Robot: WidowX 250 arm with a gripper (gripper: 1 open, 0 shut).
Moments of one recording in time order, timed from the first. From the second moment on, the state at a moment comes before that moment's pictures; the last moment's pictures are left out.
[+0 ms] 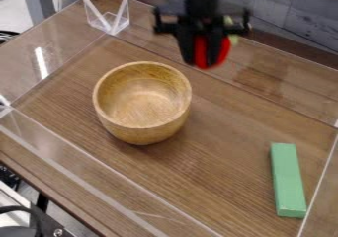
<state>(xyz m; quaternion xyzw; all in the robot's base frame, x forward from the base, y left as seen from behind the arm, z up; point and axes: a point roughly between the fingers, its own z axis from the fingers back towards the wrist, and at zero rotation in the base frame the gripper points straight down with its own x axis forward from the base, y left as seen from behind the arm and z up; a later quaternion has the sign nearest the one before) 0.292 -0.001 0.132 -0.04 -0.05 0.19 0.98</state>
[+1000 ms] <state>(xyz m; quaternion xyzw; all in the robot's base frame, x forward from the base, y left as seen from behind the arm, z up) 0.258 0.150 0.118 0.01 -0.09 0.19 0.98</state>
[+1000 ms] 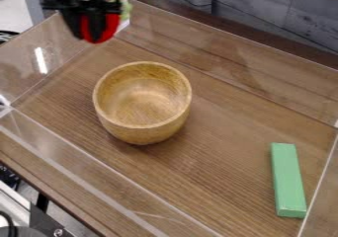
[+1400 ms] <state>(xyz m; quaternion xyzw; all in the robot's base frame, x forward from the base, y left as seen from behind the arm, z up) 0.261 0.168 0.087 0.02 -0.07 0.16 0.98</state>
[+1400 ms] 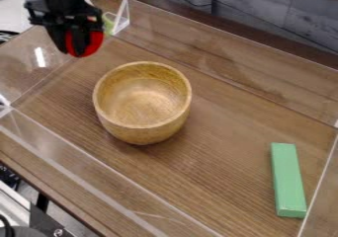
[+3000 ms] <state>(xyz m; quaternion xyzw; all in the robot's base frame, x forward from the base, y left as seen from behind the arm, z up) 0.295 0.209 0.035 0.03 -0.04 0.08 1.00</state>
